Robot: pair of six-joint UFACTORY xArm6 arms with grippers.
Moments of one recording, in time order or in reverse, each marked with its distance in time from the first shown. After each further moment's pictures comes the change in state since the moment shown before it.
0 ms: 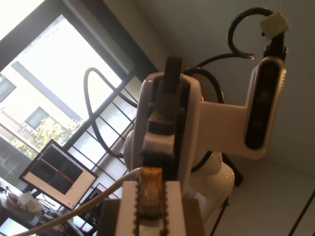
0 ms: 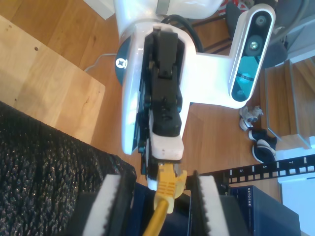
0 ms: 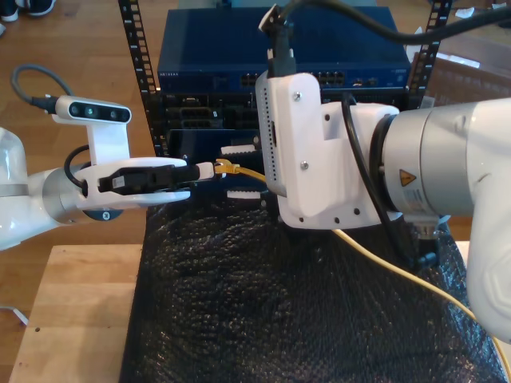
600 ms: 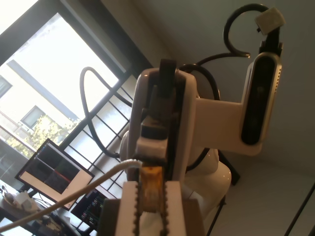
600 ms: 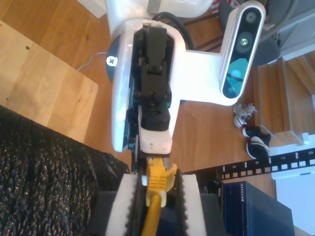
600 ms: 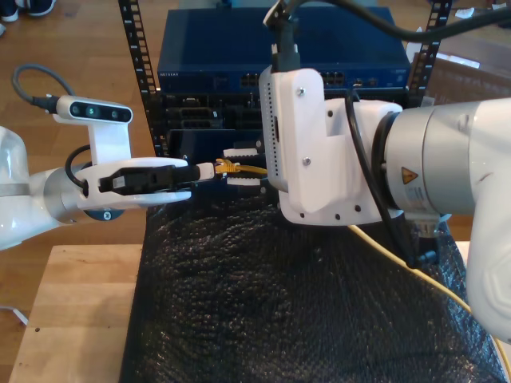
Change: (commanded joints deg) left arm -0.2 0.1 -0.1 0.1 0.1 0.0; right arm 0.0 0.0 0.1 0.1 -1.4 0.1
